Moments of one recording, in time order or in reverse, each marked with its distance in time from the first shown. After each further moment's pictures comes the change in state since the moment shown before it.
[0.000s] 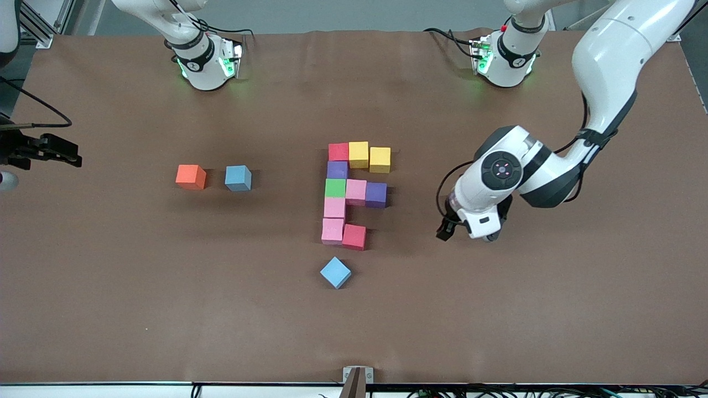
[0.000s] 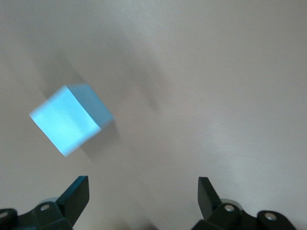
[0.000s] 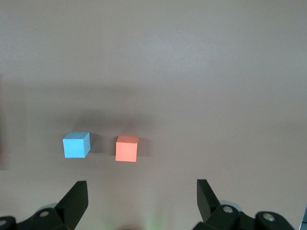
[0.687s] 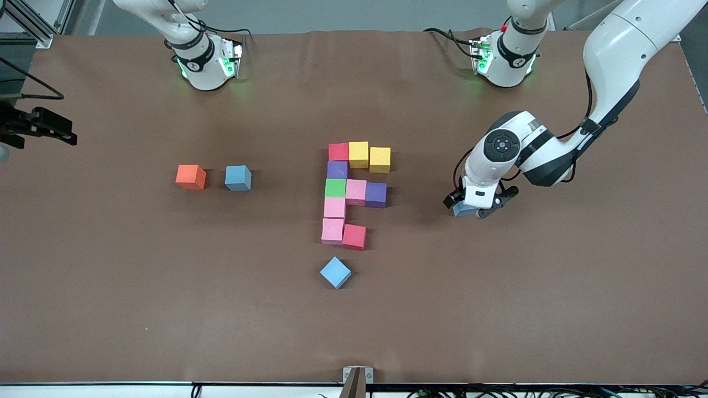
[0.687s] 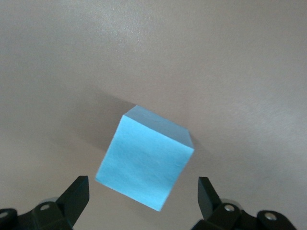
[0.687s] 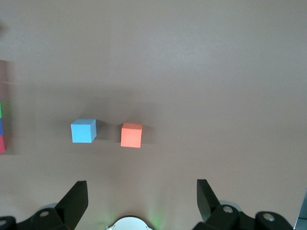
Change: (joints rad) left arm 0.191 -0.040 -0.066 -0.346 0.195 0.161 0.308; right arm -0.054 -0.076 0.070 -0.009 0.000 -0.074 0.000
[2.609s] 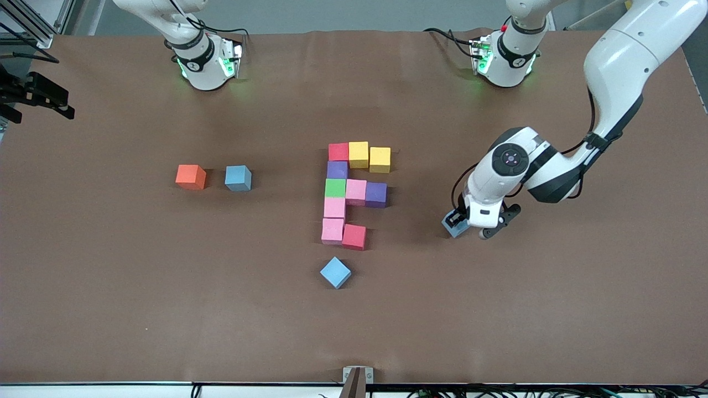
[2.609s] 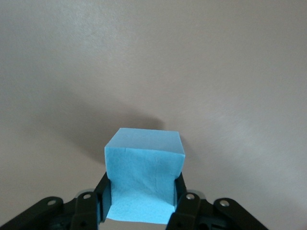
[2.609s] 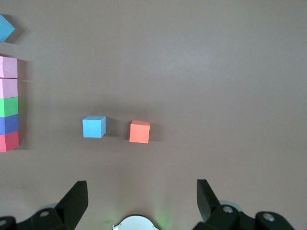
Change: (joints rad) left arm -0.159 0.076 0.108 0.232 -0.027 0.027 -0.113; right arm 0.003 -0.139 -0.005 -0.112 0.034 0.036 -0.001
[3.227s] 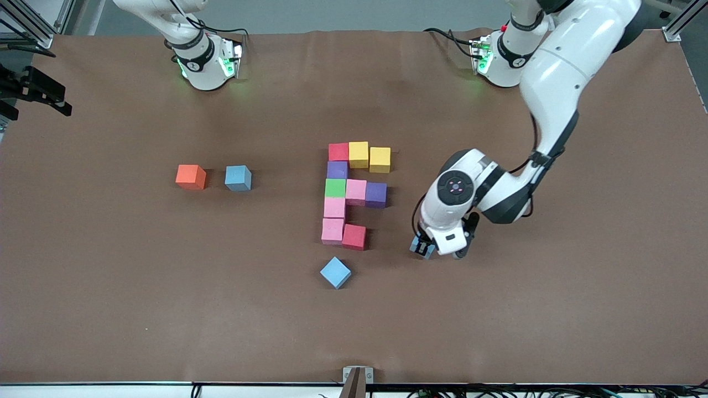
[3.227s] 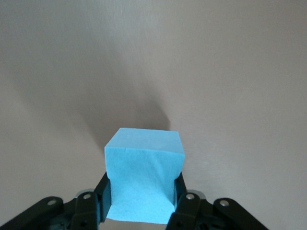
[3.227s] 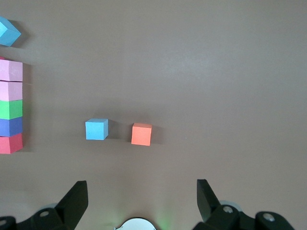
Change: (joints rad) left arm -0.587 0.107 0.450 0.426 -0.269 -0.033 -0.371; right arm 0.000 -0.014 0.000 0.005 0.009 0.000 0.000
